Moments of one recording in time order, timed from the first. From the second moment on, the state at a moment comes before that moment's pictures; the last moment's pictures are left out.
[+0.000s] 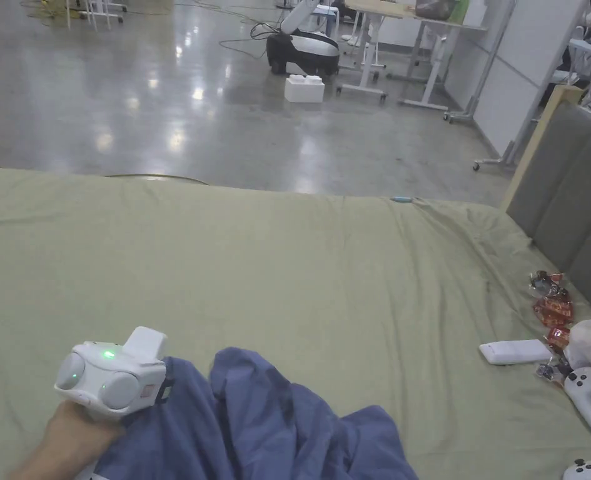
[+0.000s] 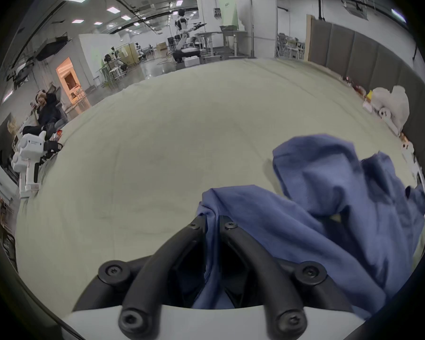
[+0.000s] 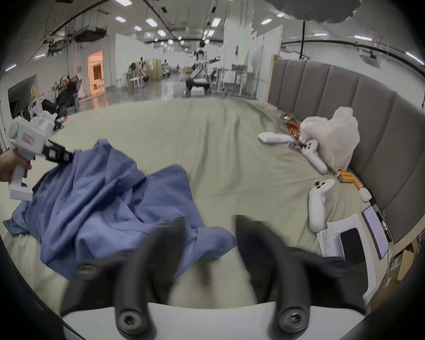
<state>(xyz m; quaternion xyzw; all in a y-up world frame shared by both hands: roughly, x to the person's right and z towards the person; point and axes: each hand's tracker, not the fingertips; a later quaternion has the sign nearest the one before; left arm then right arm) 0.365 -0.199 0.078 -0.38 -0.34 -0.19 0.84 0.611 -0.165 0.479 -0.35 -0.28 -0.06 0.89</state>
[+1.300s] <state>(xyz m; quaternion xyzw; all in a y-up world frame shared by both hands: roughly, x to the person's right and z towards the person) 0.077 0.164 0.190 -0.07 -0.20 -0.01 0.98 0.614 0.115 0.462 -0.14 -0.25 -0.03 0.96</state>
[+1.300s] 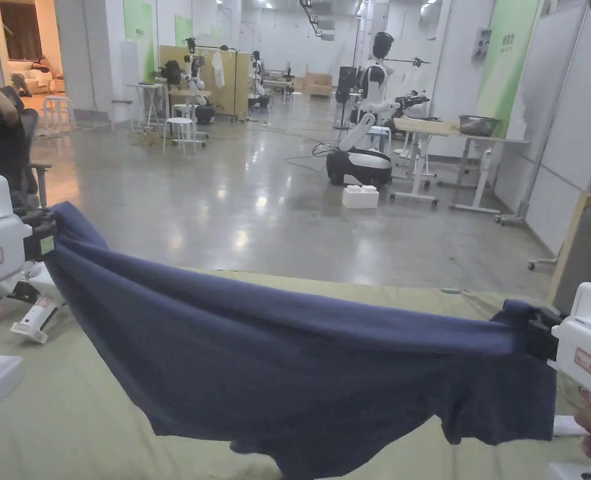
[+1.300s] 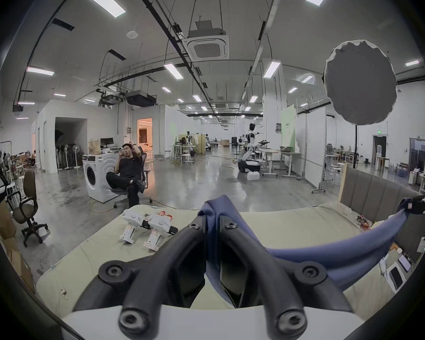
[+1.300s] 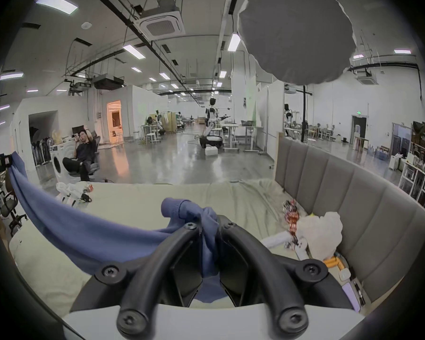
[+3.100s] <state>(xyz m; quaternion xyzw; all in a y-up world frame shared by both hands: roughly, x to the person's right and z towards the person) 0.051 -0.153 0.299 -0.35 -0.09 -0.01 0.93 0.568 -0.129 0.554 -0.36 -0.27 -0.01 0.89</state>
